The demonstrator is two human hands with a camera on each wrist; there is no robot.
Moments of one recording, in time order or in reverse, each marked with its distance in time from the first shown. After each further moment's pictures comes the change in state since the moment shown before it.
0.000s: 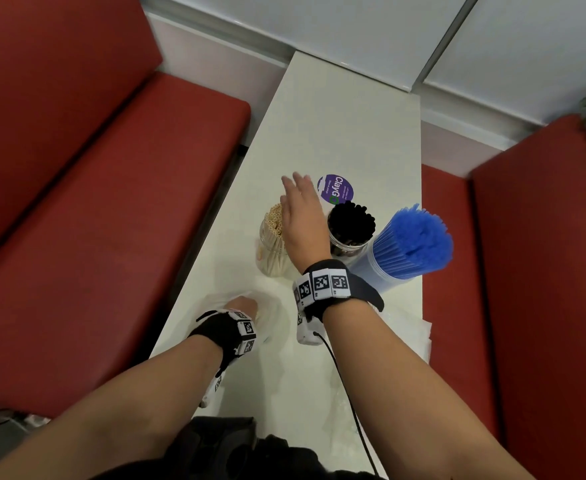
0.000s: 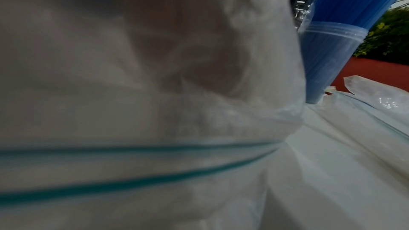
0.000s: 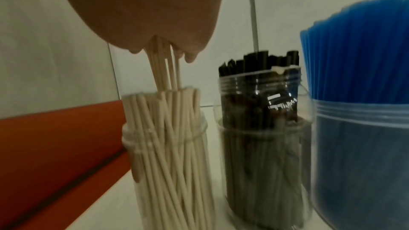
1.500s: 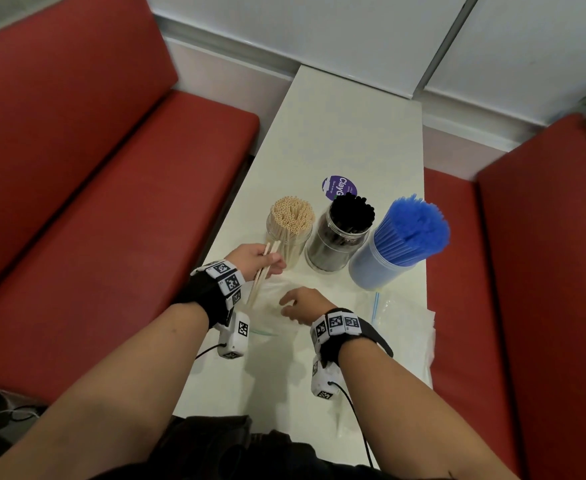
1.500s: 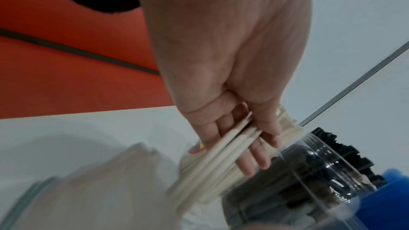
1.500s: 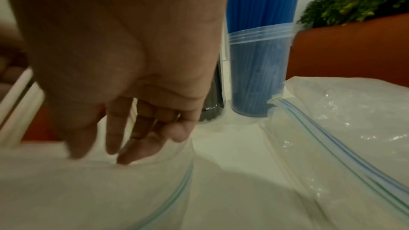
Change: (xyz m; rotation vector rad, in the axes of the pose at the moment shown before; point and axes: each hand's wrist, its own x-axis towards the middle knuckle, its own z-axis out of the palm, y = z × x) left_hand -0.024 0.011 -0.070 -1.074 -0.036 0.329; right_hand -0.120 0.064 0.039 0.032 -0.813 0.388
